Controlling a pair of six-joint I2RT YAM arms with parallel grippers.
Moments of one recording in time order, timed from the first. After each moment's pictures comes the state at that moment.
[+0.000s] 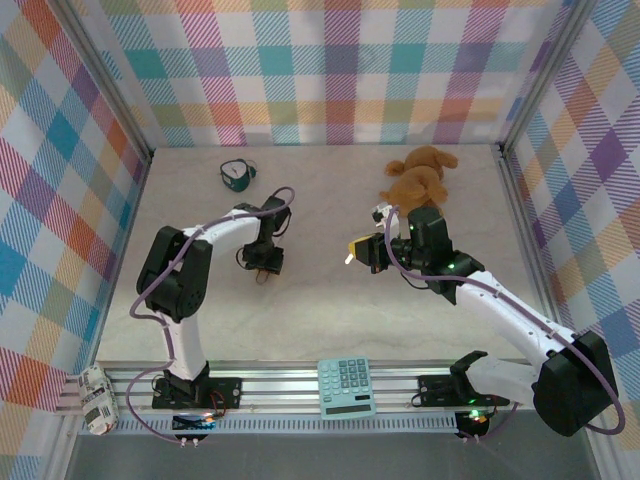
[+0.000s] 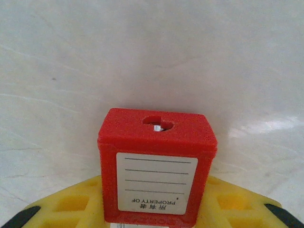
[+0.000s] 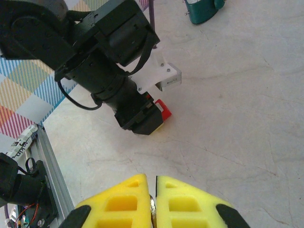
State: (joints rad) left arm -0.46 1.88 1.25 -0.86 -0.08 -0.22; right arm 0.54 1.13 0.77 -0.11 -0.52 0.29
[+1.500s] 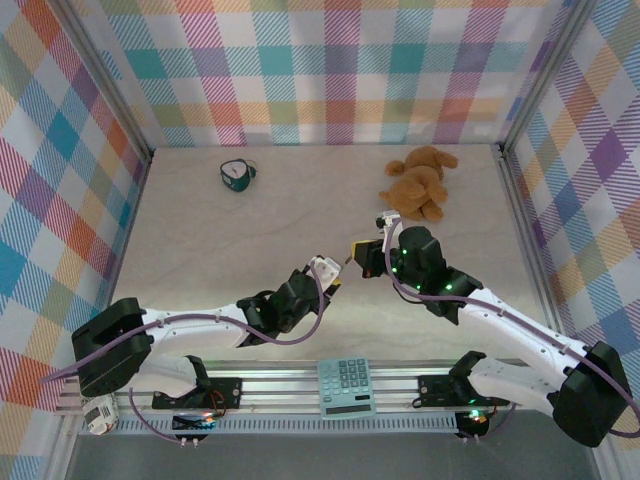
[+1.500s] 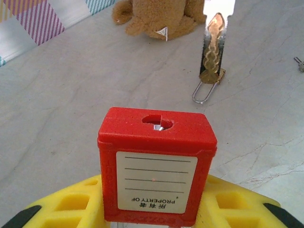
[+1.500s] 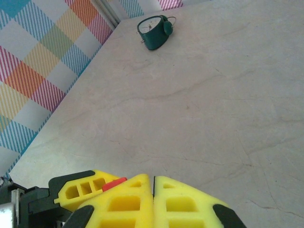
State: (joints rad) left arm -1.10 1.33 0.61 0.23 -0.49 -0.02; right arm 0.71 1.04 0.69 -0.04 -0.10 0.50
